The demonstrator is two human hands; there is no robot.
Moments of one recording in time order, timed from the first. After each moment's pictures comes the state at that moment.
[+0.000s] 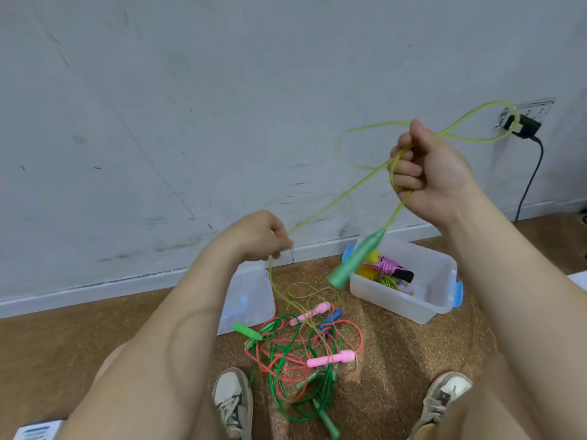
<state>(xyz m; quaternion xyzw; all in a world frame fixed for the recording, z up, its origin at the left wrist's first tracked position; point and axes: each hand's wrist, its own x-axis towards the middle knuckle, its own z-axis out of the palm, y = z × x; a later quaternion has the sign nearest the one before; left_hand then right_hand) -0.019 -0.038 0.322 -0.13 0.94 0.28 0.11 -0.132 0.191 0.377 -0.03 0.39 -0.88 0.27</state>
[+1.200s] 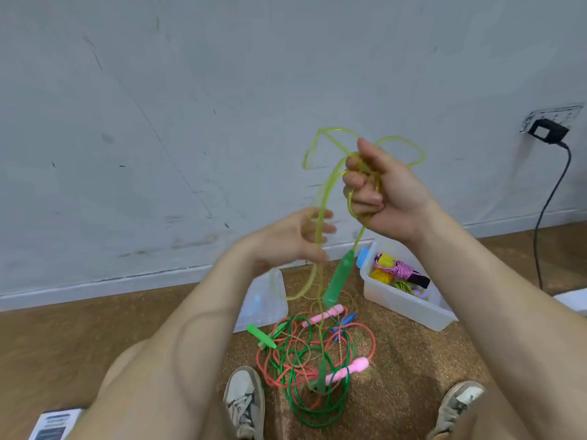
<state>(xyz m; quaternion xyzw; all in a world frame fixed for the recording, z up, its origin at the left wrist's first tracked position) 0.005 -0.024 0.334 -0.05 0.78 0.61 0.13 -0.094 0.130 0.371 -0.12 0.40 -0.81 0.42</state>
